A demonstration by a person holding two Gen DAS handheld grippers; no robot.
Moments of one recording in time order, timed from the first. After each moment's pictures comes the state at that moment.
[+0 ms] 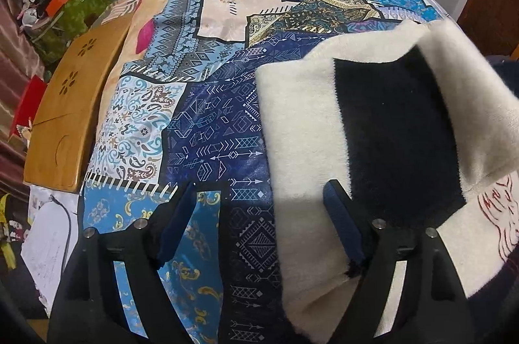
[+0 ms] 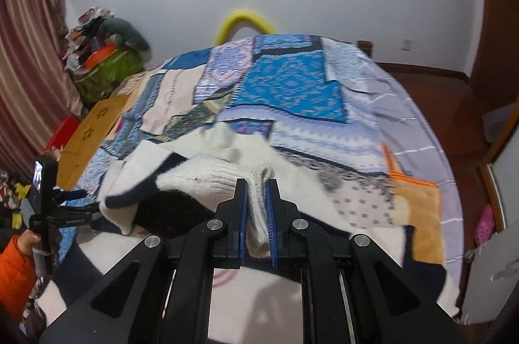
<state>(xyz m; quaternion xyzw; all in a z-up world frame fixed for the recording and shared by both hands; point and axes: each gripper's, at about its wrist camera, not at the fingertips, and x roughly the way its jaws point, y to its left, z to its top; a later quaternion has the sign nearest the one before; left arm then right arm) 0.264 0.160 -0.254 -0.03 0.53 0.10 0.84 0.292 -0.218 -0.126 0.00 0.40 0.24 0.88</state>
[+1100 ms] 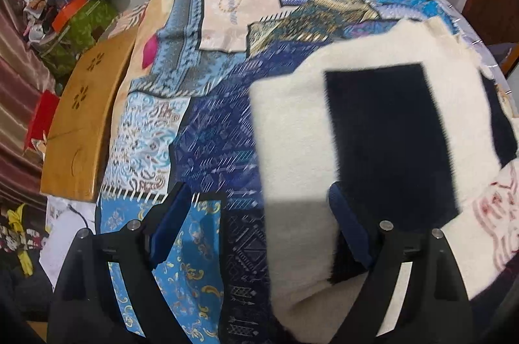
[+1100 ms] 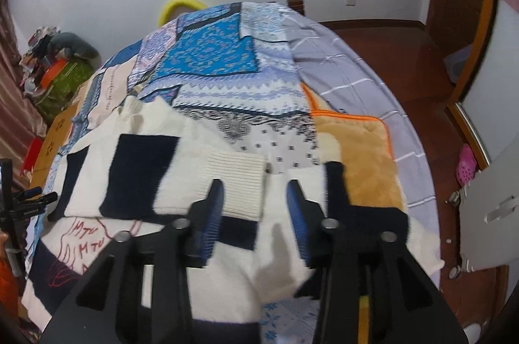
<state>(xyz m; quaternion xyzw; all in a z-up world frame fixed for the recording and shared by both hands) 0.274 0.141 -0.238 0.01 0.53 0.12 0.84 0.293 -0.320 -0.174 0.05 0.46 0.15 0.88</state>
